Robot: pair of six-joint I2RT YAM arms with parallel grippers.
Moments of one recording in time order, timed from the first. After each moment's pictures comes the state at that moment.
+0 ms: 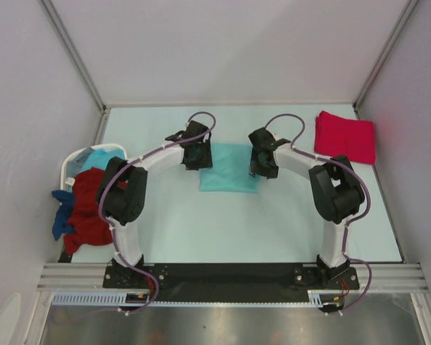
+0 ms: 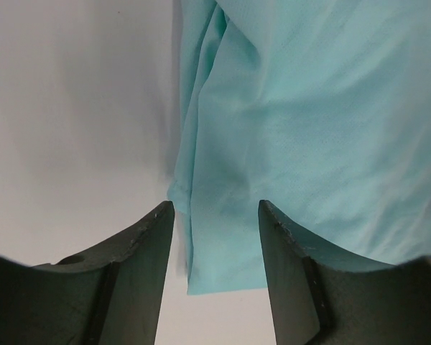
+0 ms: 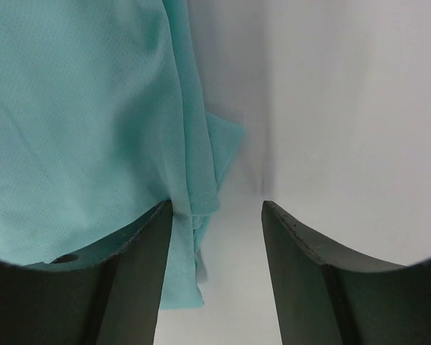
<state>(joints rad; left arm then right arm) -0.48 1.91 1.38 -0.48 -0.07 -0.51 0.49 1.94 1.34 -0.55 0.22 0.60</state>
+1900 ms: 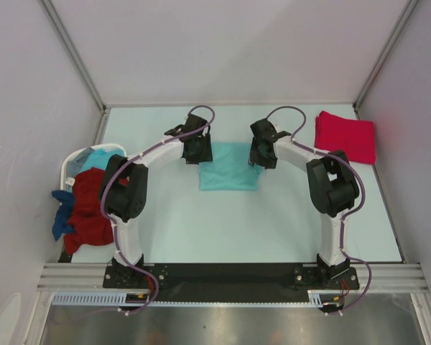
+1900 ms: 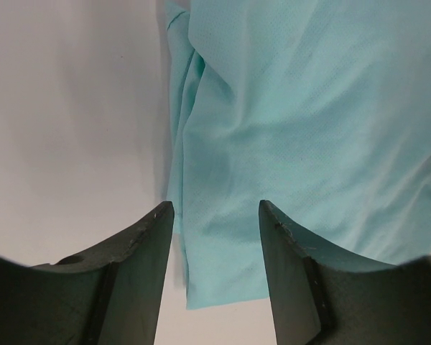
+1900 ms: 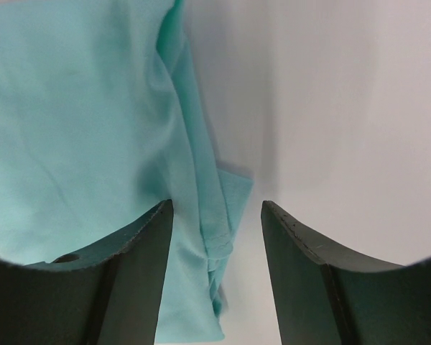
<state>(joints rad) -0.46 1.96 1.47 -0.51 -0.05 -0.50 0.45 2.02 1.48 -0.52 0.19 0.59</state>
